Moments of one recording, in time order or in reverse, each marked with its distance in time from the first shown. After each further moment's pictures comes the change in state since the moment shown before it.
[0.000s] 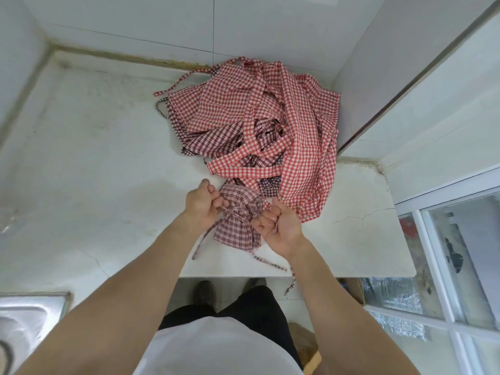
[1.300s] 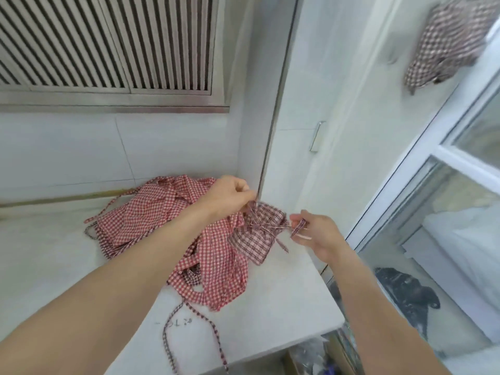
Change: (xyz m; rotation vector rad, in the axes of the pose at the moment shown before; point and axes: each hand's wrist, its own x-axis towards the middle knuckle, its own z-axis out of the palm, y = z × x) left_hand -0.183 0.028 0.270 1.213 -0.646 0.874; right_hand -0.139 -0.256 -0.099 -0.497 0.212 -0.557
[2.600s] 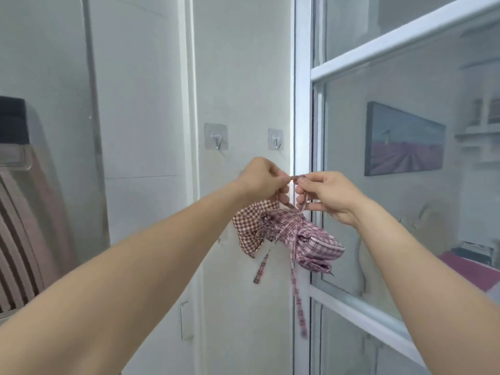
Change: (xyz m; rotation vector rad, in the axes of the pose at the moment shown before) left_hand 0.183 0.437 0.137 0.056 -0.095 0.671; right_hand -0.019 -0.363 -0.282 -0.092 0.156 -0.798
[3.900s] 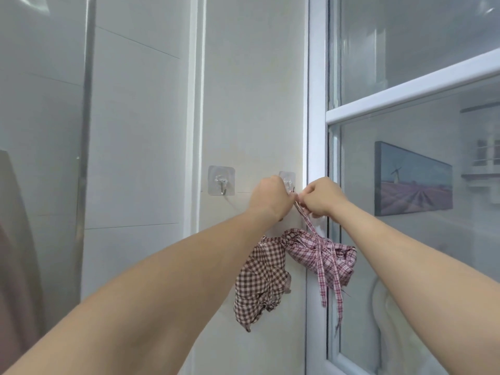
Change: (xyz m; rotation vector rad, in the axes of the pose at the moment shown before) left_hand 0.130 -0.024 -0.005 0.468 0.329 0.078; right_hand 0.138 -0.035 0.004 -0.709 0.249 -0.056
